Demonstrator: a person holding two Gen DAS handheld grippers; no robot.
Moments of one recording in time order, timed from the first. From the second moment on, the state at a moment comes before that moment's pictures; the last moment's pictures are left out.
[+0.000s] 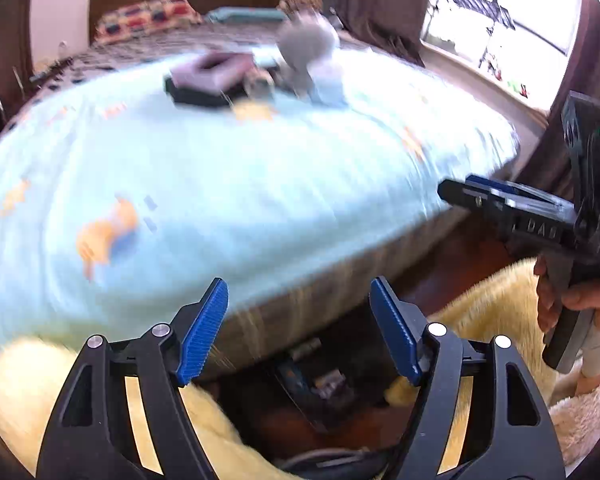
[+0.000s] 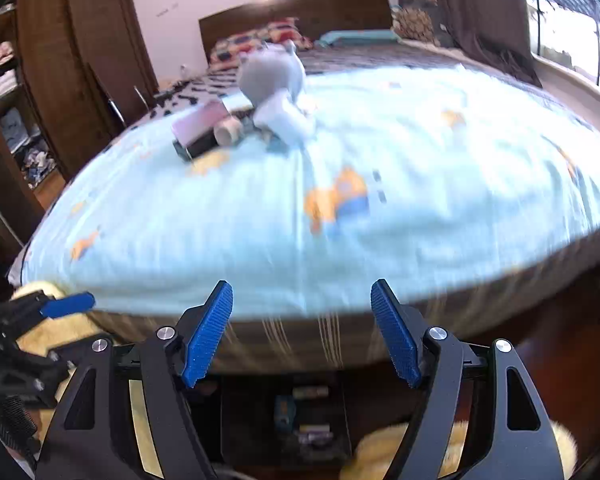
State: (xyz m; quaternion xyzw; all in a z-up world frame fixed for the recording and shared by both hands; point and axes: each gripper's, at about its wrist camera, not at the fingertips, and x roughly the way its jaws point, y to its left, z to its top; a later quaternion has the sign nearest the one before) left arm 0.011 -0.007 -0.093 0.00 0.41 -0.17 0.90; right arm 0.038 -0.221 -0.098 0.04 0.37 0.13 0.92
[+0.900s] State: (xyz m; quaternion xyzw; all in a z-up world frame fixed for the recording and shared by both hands) left arm 0.176 0.024 -0.055 0.01 0.38 -0.08 0.92; right arm 0.176 -0.166 -0.088 -0.04 0.34 0.13 0.93
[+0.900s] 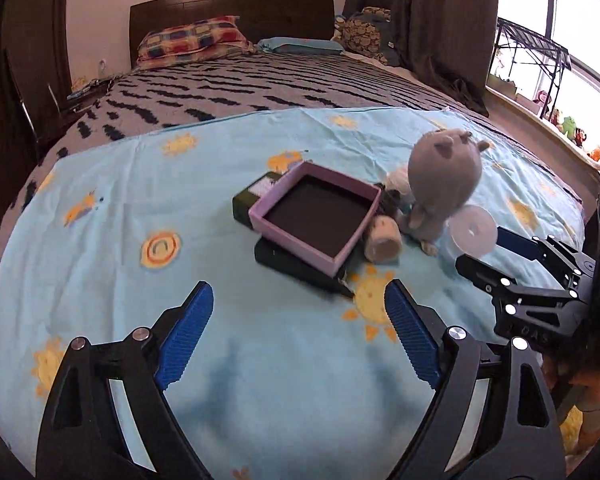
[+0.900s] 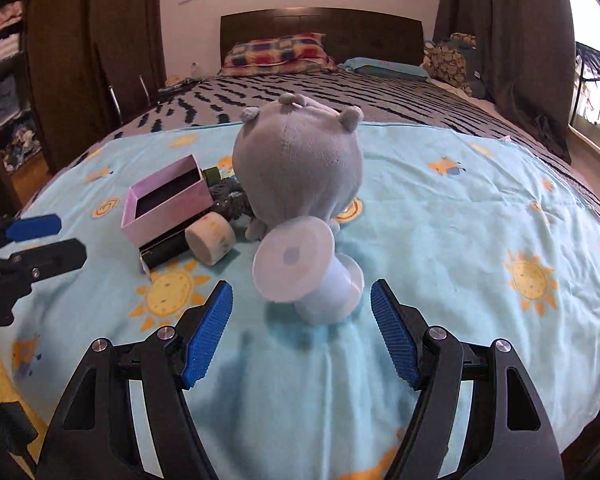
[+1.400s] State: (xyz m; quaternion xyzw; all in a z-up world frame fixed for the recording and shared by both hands) left arm 0.243 0.011 -0.073 0.08 0.41 -0.11 0.90; right arm 0.209 -0.168 -0.102 -0.04 0.36 0.13 0.92
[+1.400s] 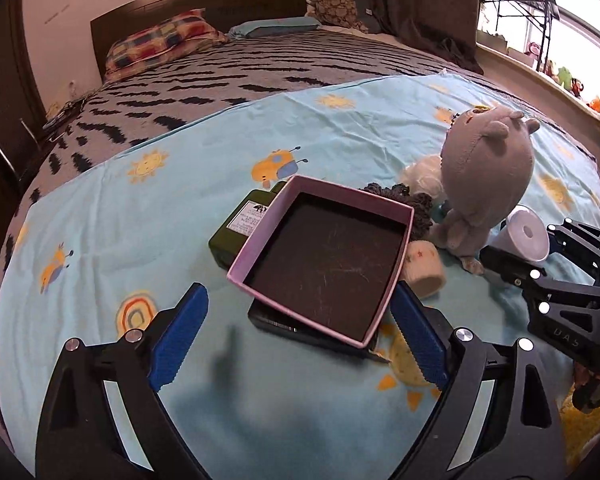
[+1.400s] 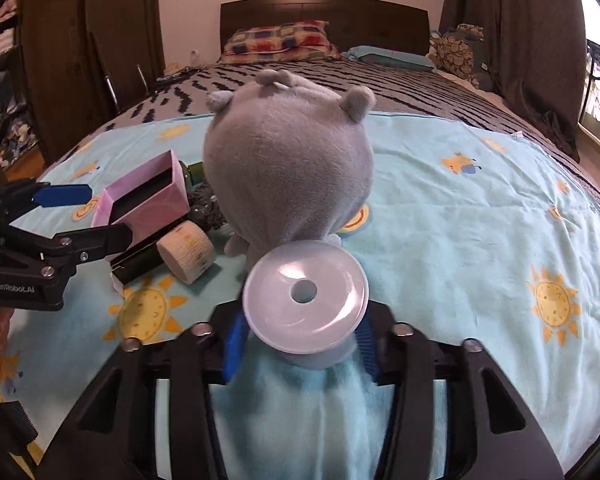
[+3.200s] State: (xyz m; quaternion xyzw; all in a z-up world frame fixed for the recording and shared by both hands) left arm -0.020 -0.043 -0.161 -0.03 0.49 -0.21 0.85; right arm -0.034 -0.235 -0.166 0.06 0.45 0.14 0.88
